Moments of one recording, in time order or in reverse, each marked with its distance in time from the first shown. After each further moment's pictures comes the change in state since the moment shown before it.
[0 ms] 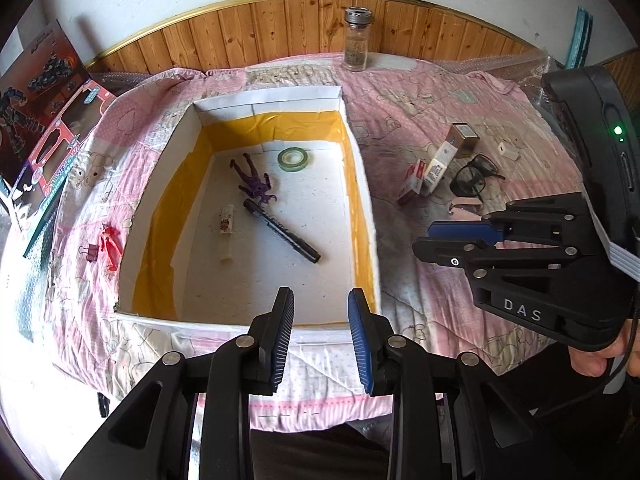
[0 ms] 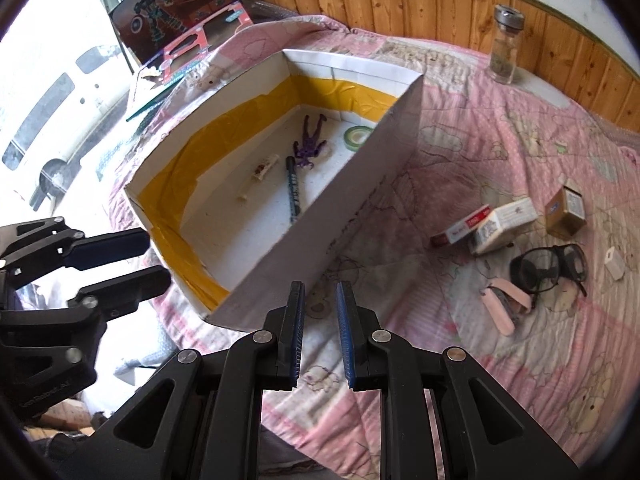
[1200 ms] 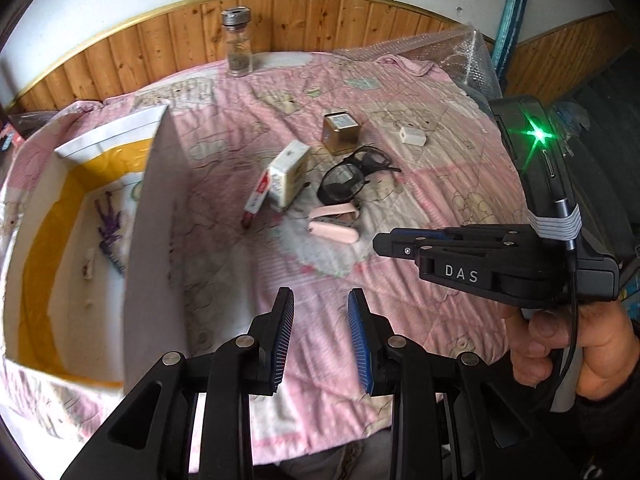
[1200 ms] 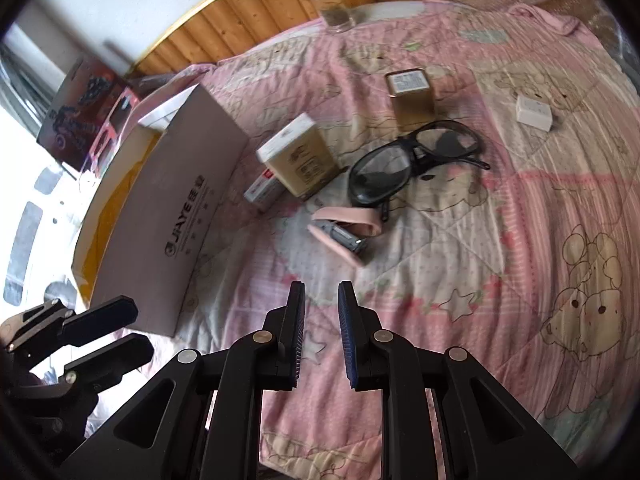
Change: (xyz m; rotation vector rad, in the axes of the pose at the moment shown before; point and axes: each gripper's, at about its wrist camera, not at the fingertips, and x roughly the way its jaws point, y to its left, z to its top) left arm 0.053 -0.151 0.030 0.127 -0.006 -0.206; right arm -0.015 -0.183 -0.079 0.459 -0.076 0.026
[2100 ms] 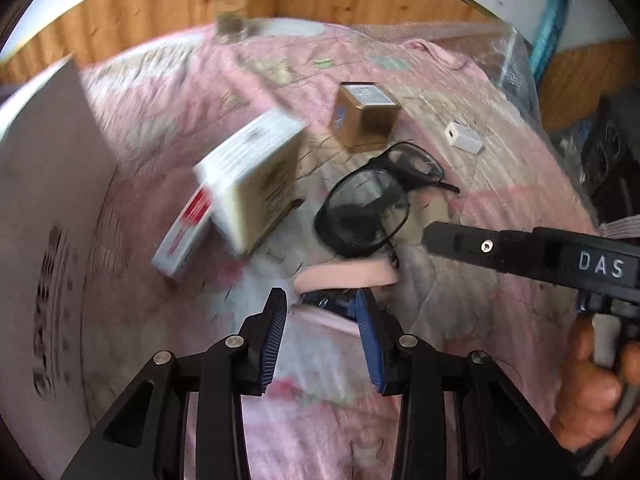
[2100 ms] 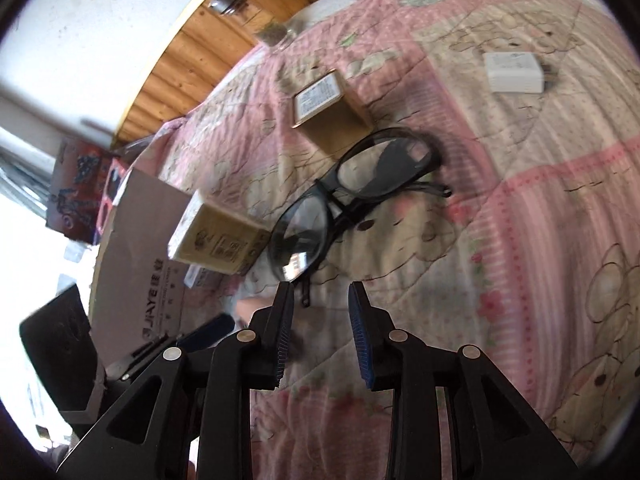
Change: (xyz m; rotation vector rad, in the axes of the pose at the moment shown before) left arm 0.144 0.025 0.030 -0.125 0.020 -0.016; right arm 0.052 -0.082 0.043 0.186 -0.029 0.185
